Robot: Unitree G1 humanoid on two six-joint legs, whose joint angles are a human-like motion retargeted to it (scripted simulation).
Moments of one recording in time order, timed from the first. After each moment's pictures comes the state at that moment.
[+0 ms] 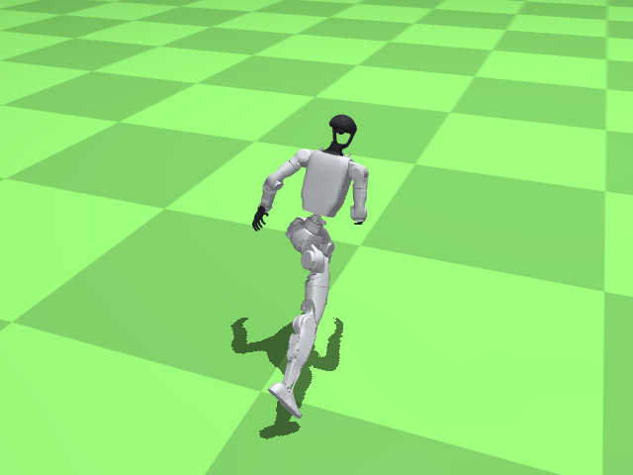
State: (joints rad) left arm 0.37 0.58 -0.02 0.55 -0.38 -0.01 0.19; right arm -0.14 -0.24 0.42 0.10 0.03 0.03 -0.19; waist 0.46 -0.29 0.07; left_leg -1.33 0.34 0.27 1.22 -0.20 -0.07; right_leg 0.07 -0.70 0.07 0.23 0.26 0.19
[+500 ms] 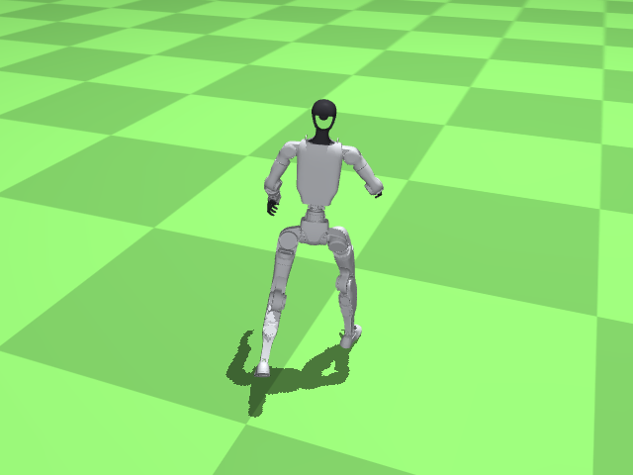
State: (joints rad) left arm -0.05 0.42 -0.30 0.58 -0.29 0.05 0.27; right arm -0.11 -0.72 0.28 0.30 0.19 0.02 -0.24; waist -0.08 0.00 -0.06; left_leg 0.13 0.13 0.02 0.40 0.04 -0.15; right_leg -0.50 -0.33 -0.31 0.34 0.00 0.24
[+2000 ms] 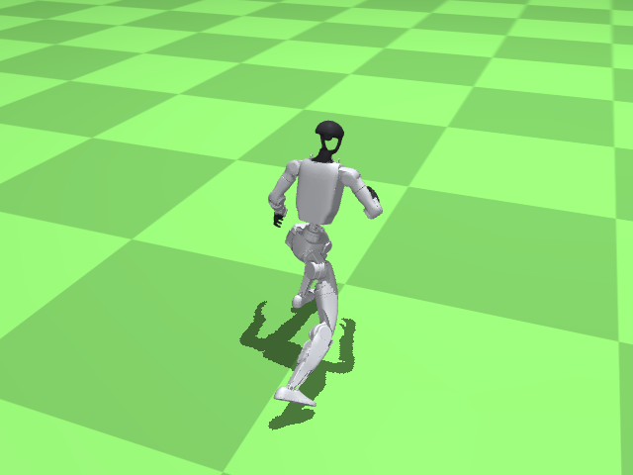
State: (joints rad) left arm 0.05 0.51 0.03 0.49 -0.53 -0.02 0.39; right arm -0.27 -0.72 0.43 -0.17 0.23 0.00 -0.19; waist 0.37 -0.31 0.12; left_leg -1.26 0.32 0.13 1.40 -0.33 -0.13; right_leg 0.05 -0.80 -0.03 0.70 -0.45 0.03
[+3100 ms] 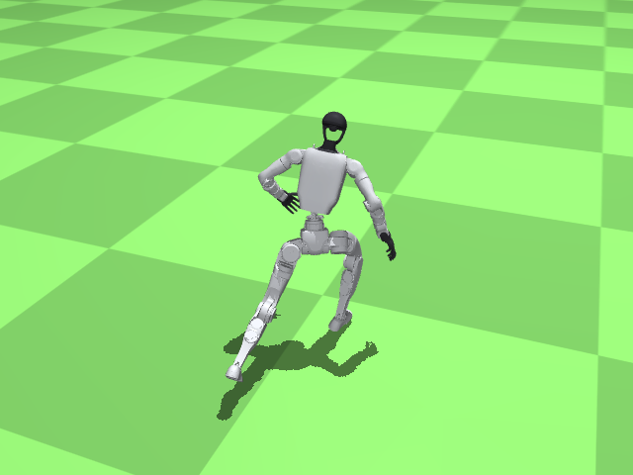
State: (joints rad) left arm -0.02 0.78 -0.51 0.04 -0.36 -0.08 0.15; right arm 0.25 -0.72 0.16 0.53 0.18 0.02 -0.23; waist -0.27 0.23 0.13; left_leg 0.16 0.40 -0.24 0.52 -0.28 -0.14; right_leg -1.06 -0.44 -0.40 1.29 -0.43 0.22
